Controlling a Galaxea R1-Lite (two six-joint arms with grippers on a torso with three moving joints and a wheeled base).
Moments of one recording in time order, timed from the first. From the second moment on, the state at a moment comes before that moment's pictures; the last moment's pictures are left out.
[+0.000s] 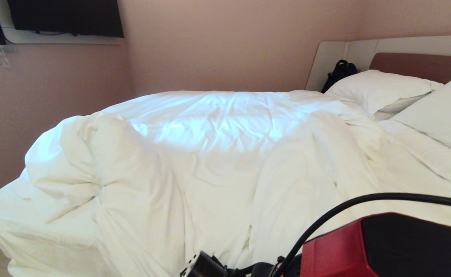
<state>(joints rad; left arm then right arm) 0.00 0.00 0.00 0.00 0.00 0.00 1.15 2.30 -1.25 0.01 0.08 0.25</state>
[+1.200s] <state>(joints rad) 0.00 0.00 0.00 0.00 0.00 0.00 1.12 1.95 -1.26 0.01 -0.16 0.25</state>
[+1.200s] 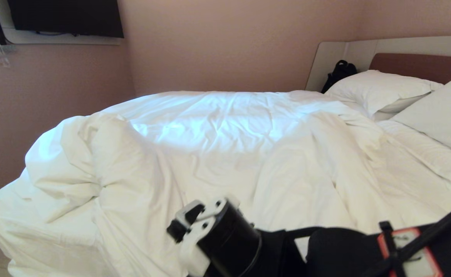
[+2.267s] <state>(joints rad) 0.00 0.00 0.00 0.00 0.00 0.00 -0.30 1.37 -0.87 0.01 0.21 0.36</state>
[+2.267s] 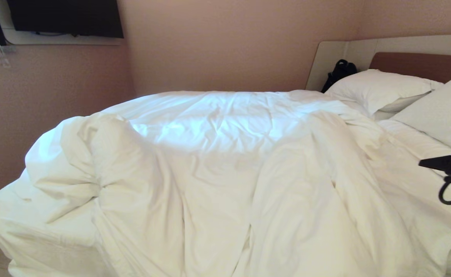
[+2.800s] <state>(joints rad) 0.00 0.00 0.00 0.00 0.00 0.00 -0.70 1.27 -0.62 0.01 0.58 0.15</state>
